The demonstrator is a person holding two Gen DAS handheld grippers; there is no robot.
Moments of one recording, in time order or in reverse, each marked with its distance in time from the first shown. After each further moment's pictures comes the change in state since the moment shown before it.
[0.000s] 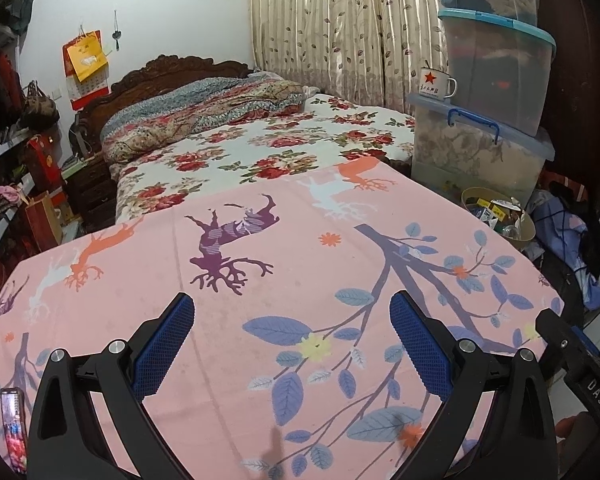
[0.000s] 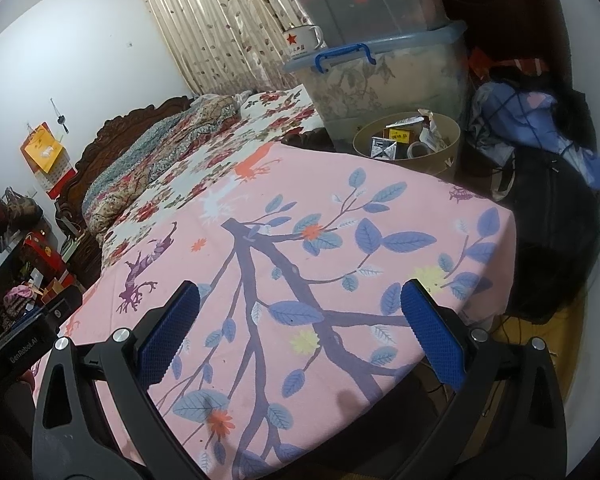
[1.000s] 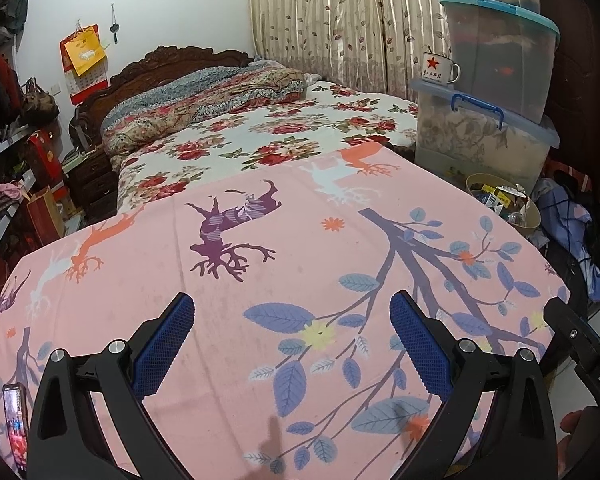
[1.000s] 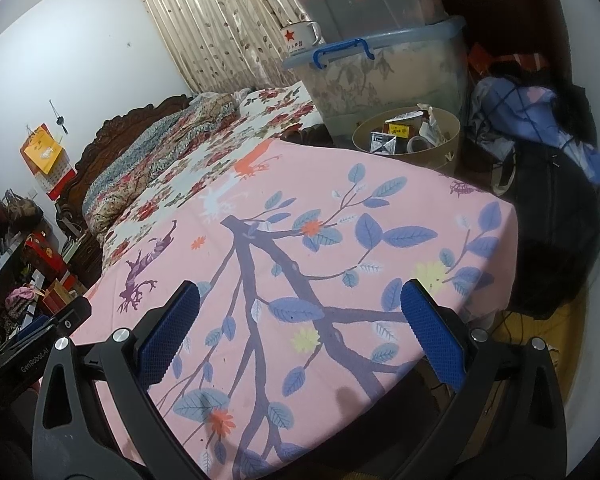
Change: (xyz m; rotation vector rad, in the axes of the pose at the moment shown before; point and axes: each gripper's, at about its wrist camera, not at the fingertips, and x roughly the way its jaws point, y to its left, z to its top) left arm 0.008 -0.001 -0.006 0.009 0.050 0.005; right arm 0.002 0.002 -0.001 0.005 0.007 0.002
